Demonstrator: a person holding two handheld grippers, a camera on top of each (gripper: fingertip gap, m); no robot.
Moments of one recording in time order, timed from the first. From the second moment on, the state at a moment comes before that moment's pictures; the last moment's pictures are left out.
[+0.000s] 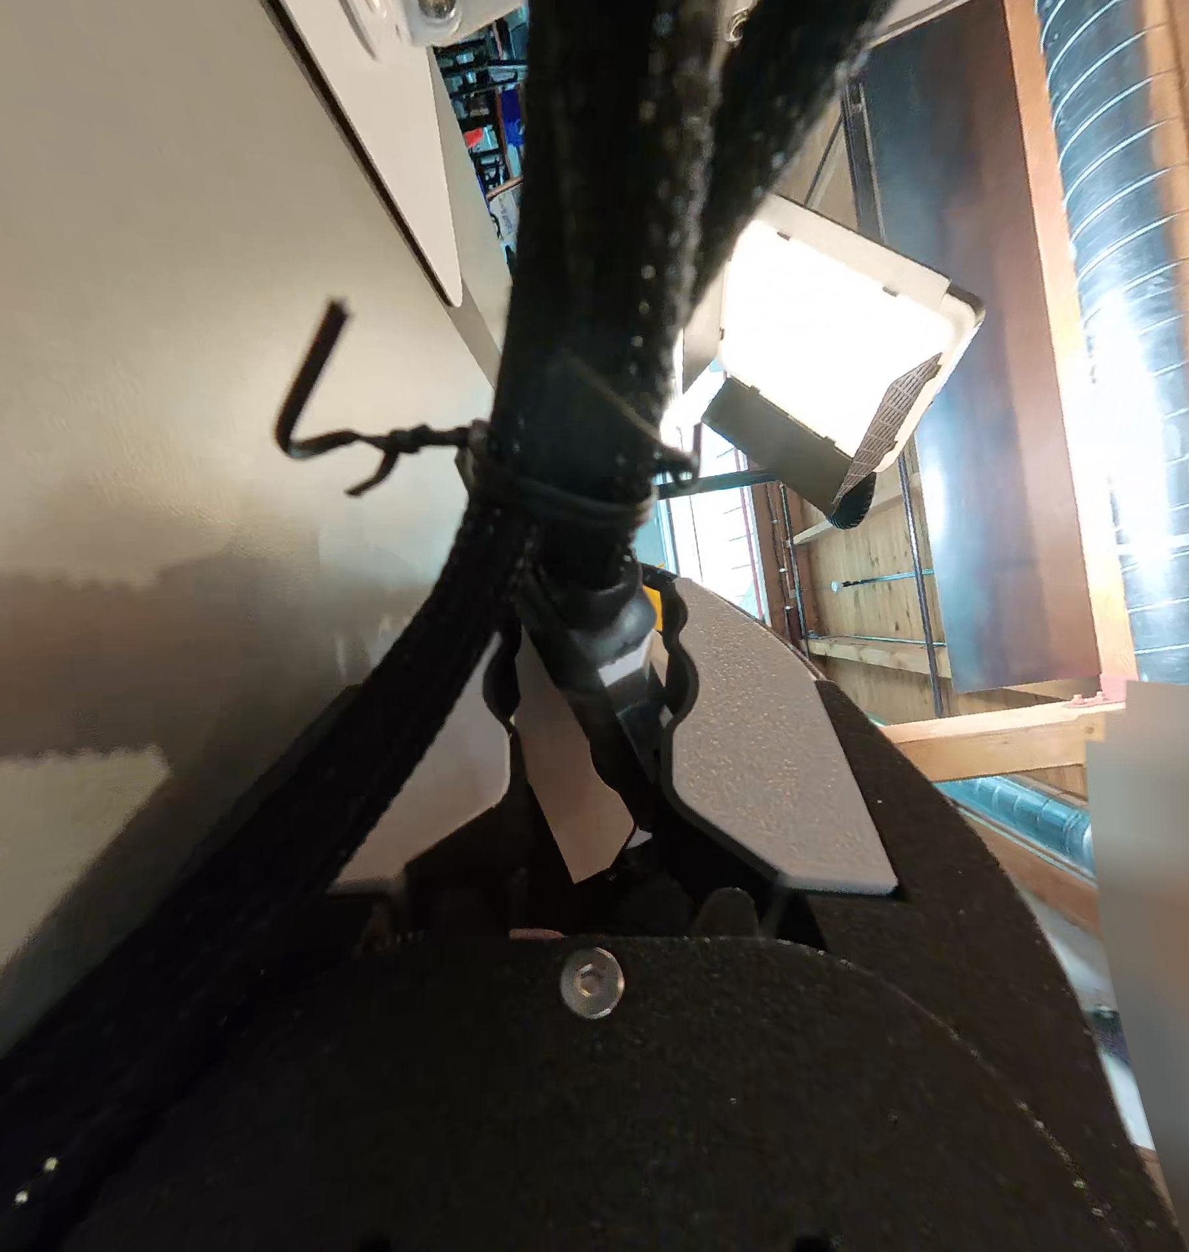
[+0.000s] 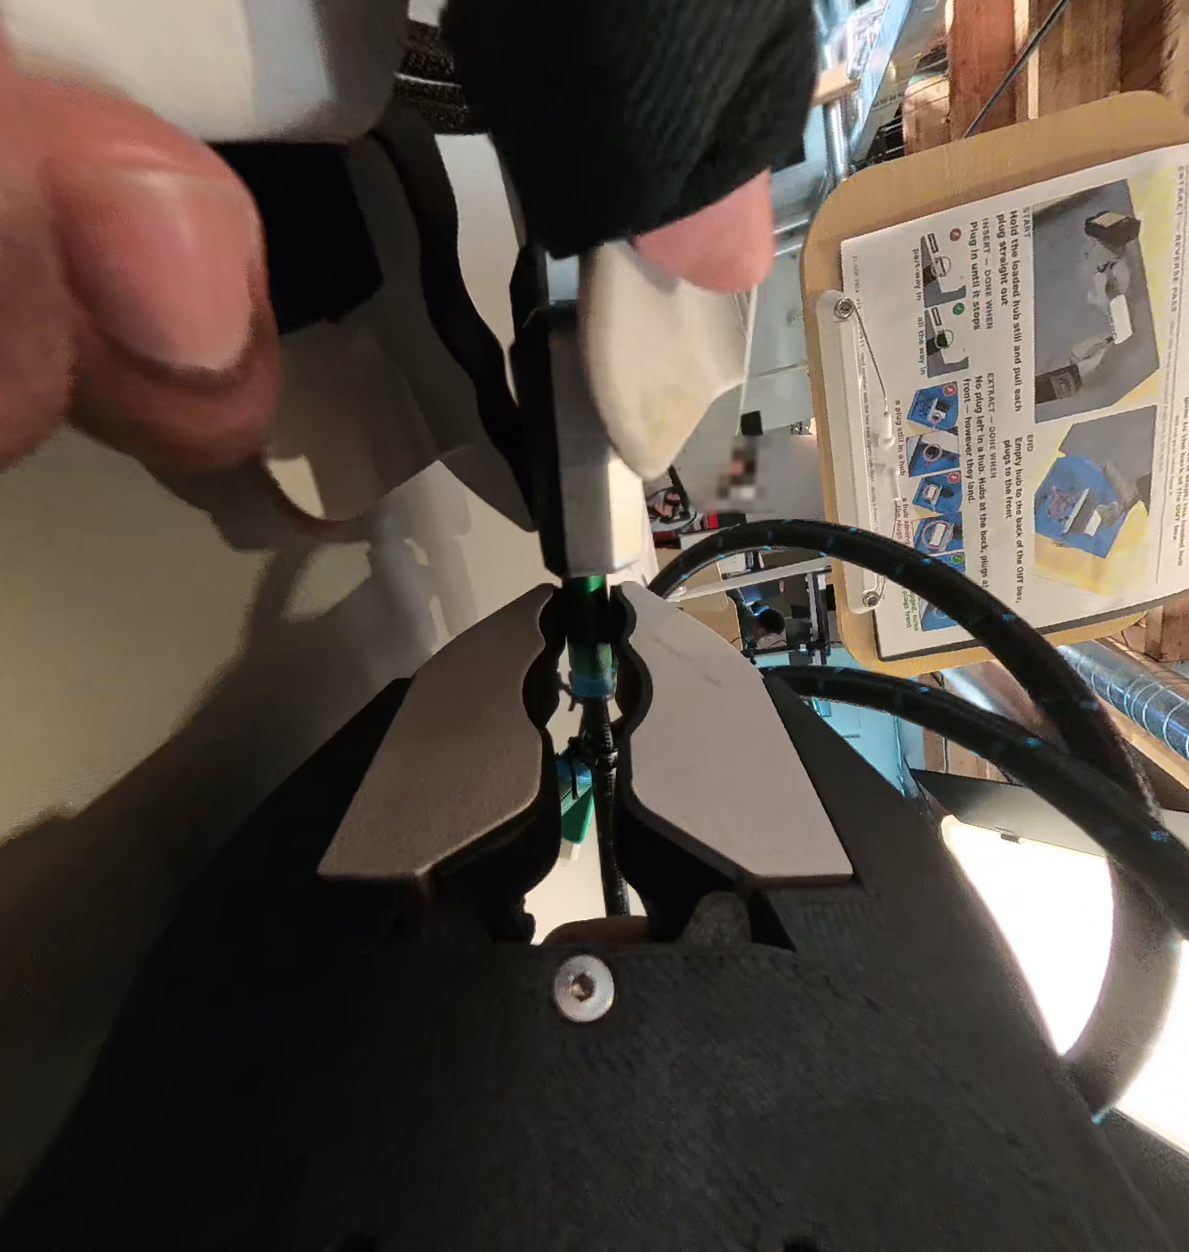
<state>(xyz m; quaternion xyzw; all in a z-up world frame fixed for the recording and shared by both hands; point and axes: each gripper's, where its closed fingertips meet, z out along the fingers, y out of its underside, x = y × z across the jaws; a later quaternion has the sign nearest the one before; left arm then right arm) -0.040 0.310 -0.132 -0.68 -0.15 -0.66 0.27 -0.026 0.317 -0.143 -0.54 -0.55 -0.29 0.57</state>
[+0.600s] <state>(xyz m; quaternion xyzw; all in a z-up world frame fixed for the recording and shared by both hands) -0.066 0.316 -0.122 -0.64 -0.21 -0.66 0.34 -0.011 0.317 -0.117 -0.51 -0.52 -0.35 0.59</state>
